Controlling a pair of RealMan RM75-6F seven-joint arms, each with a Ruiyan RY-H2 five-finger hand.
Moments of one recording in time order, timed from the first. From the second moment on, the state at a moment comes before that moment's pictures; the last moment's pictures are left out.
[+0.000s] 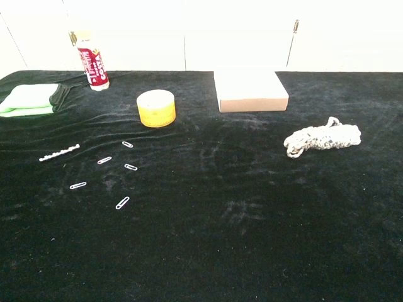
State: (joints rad) left arm 0.03 -1.12 0.08 -1.71 1.62 1.61 0.07; right arm 0.04 -1.10 -0.05 -1.62 -1.70 1.52 -0.05
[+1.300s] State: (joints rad) left arm -0.37 -1.49 -0.30 -1.43 1.05 1.16 0.15; right arm 0.08 -1.06 0.02 -1.58 -1.61 1.50 0.12
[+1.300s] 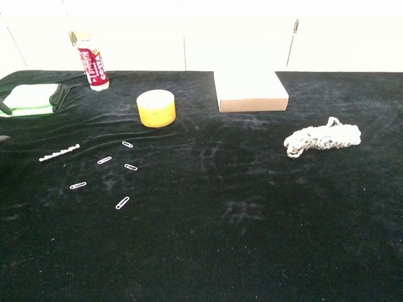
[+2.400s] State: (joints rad) left arm -0.50 -1.66 -0.29 -1.25 0.87 1.04 0.26; right arm 0.06 -1.05 0.02 -1.57 -1.63 1.55 0.16
